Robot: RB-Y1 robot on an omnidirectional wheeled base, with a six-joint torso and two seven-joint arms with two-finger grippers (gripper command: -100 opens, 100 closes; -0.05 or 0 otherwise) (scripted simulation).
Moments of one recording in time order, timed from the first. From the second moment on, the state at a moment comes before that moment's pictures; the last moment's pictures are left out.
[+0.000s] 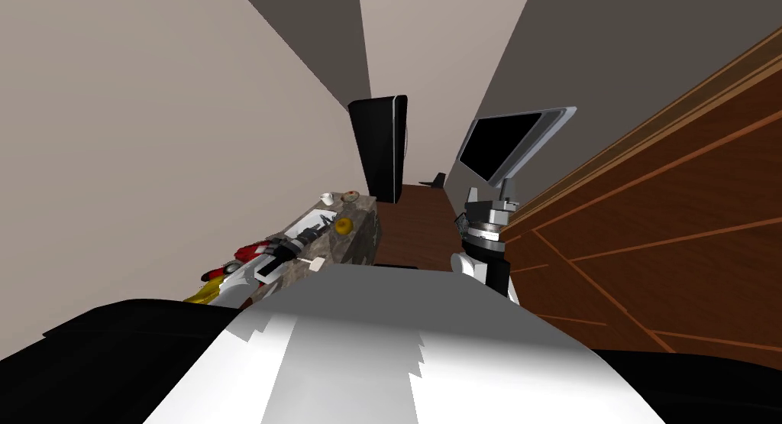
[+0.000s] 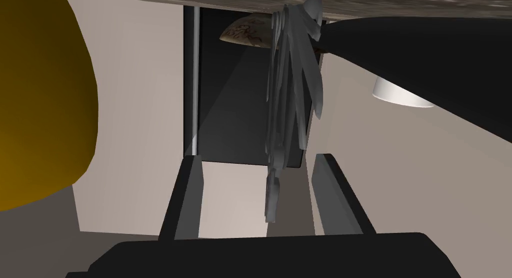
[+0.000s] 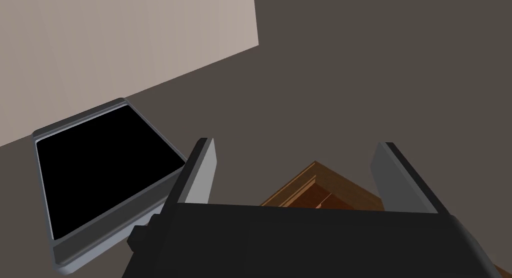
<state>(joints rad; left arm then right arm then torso) 0.30 0.86 0.09 -1.10 -0.35 -0.76 -0.39 0.48 0.00 -0.01 -2.36 -0.06 -0.43 -0.09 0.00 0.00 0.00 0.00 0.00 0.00</state>
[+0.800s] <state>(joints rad) 0.30 0.84 0.10 -1.07 -0.35 -0.75 -0.42 0.48 0.00 -0.01 -2.36 -0.06 -0.43 -0.09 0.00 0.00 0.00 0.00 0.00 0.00</state>
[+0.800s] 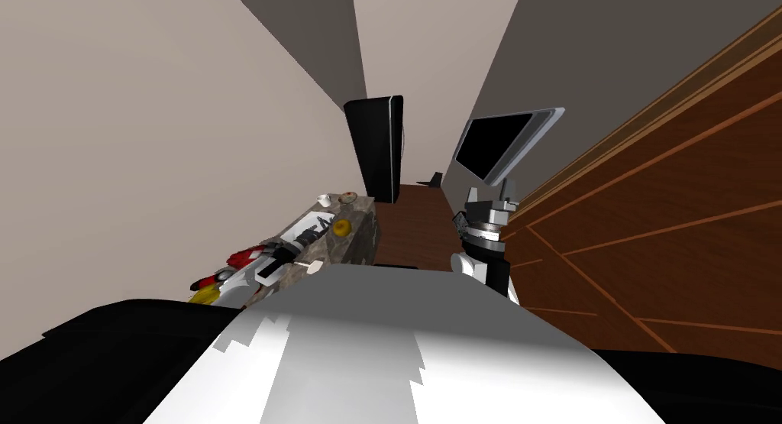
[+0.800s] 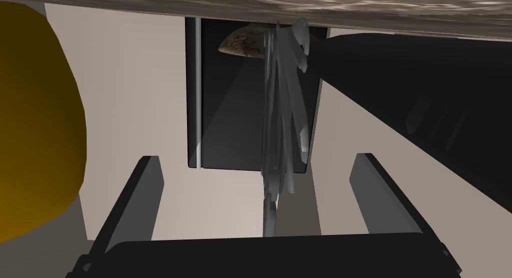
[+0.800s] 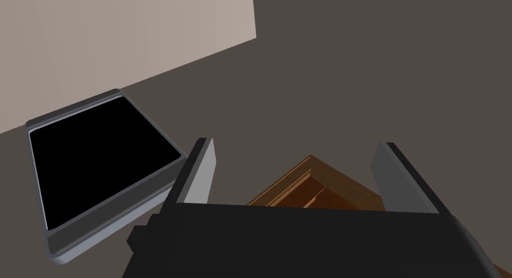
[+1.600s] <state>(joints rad) 0.24 0.83 0.20 -0.92 -0.50 -0.92 -0.39 0.48 0.01 -0.01 -2.36 -0.06 -0.43 -0.09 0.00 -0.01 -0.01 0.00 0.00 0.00</state>
